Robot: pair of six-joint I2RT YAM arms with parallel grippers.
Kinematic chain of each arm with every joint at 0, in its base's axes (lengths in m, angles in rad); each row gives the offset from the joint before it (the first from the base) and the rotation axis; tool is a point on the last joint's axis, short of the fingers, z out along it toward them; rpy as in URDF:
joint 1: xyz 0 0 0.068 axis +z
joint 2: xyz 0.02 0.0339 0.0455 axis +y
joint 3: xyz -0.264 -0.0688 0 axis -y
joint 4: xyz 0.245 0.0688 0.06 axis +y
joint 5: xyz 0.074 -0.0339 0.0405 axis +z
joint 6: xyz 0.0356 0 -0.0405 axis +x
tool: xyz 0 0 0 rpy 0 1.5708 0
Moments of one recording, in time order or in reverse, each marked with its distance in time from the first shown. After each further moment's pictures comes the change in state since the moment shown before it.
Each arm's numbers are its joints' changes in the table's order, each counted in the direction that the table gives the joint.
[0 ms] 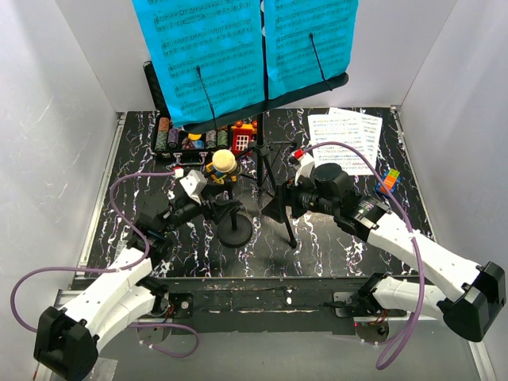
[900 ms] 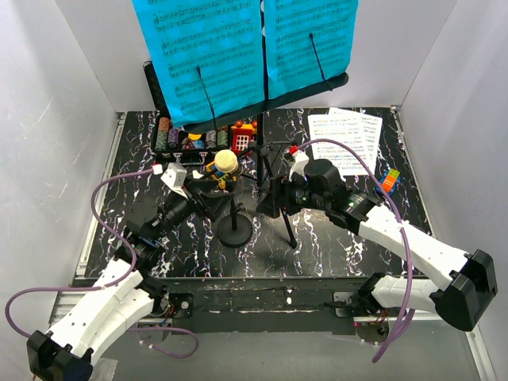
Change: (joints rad) left arm -0.038 -0.169 0.053 0.163 0.206 -0.256; right arm 0.000 0.092 0.040 0.000 0.005 0.119
